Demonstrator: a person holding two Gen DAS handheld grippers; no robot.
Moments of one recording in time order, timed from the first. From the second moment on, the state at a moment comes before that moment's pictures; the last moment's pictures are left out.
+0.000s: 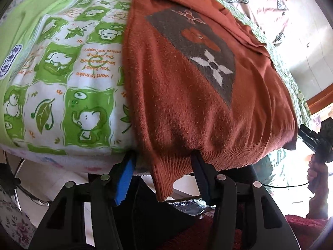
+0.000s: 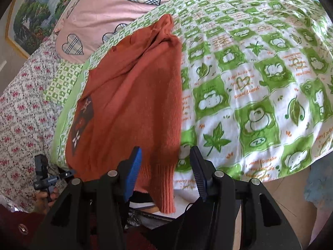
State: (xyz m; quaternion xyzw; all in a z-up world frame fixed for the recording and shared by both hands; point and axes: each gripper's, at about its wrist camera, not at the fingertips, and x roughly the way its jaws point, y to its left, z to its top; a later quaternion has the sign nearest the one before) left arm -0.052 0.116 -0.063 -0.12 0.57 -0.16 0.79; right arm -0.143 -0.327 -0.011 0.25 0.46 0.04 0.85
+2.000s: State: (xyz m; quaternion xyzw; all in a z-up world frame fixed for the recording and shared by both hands) left arm 0.269 0.126 0.031 -0.23 0.36 -0.17 0.89; right arm 0.157 -0.382 0.040 0.26 0.33 0.01 0.91
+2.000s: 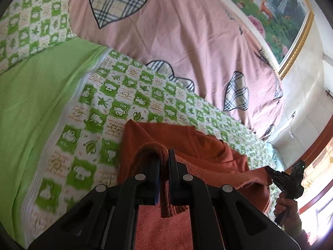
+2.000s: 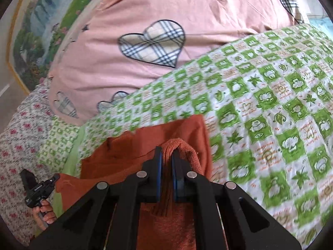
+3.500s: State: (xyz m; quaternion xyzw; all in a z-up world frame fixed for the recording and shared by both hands) left arm 0.292 0.083 0.006 -0.18 0.45 -0.13 0.86; right arm 0.177 -0.341 0.015 0.16 0.41 0.00 0.90
